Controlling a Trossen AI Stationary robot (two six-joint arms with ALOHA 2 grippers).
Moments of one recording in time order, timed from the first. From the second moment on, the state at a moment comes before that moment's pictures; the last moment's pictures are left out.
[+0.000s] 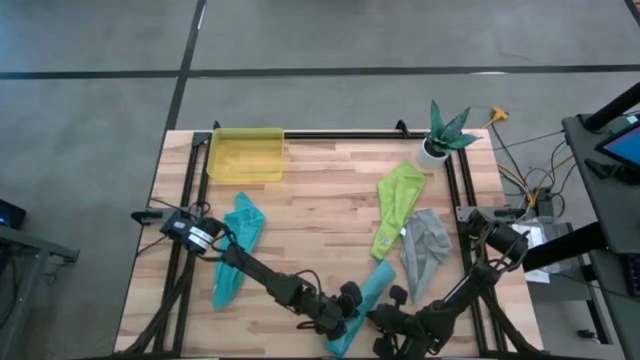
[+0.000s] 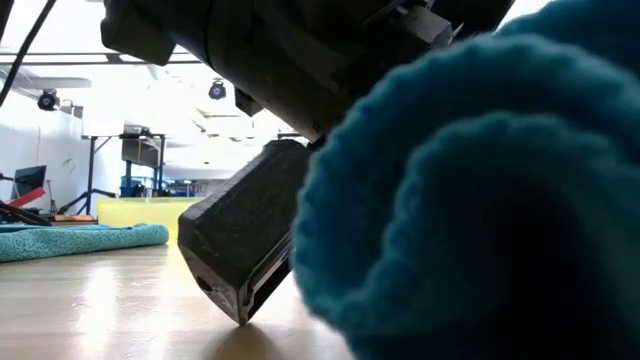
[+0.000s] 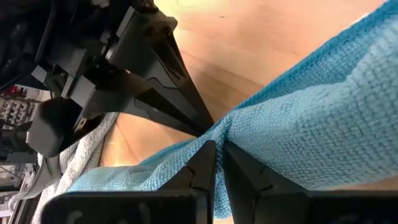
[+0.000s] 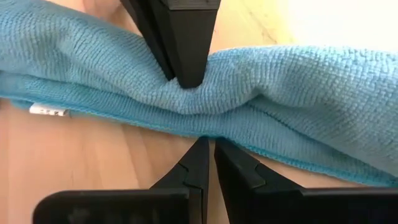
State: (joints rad) left arm -0.52 2.37 1.48 0.15 -0.27 0.77; right arm 0.90 2.09 1.16 -0.35 0.73 1.20
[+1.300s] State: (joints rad) left arm -0.53 2.37 1.49 0.13 -0.26 0.76; right arm 0.88 2.12 1.55 -0.96 0.69 0.41
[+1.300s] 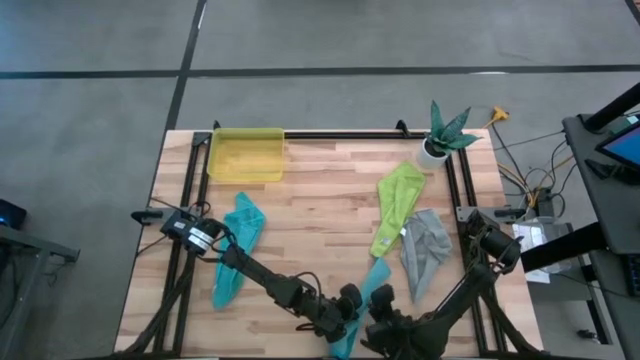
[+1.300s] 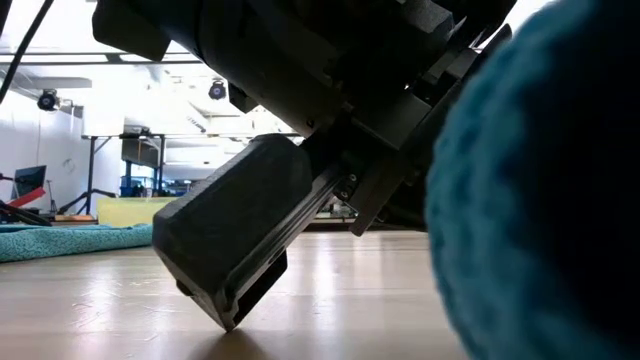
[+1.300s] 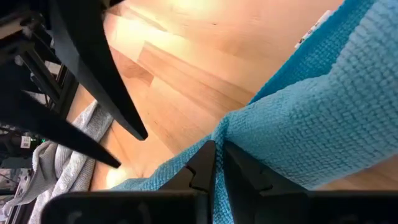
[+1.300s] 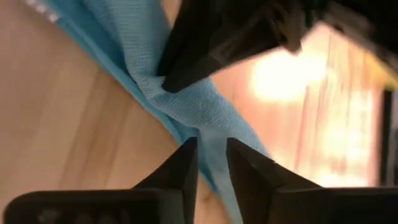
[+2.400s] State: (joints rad) left arm -0.53 2.37 1.48 0.11 -0.27 0.75; right arm 0.75 2.15 1.53 -0.82 0.61 0.01
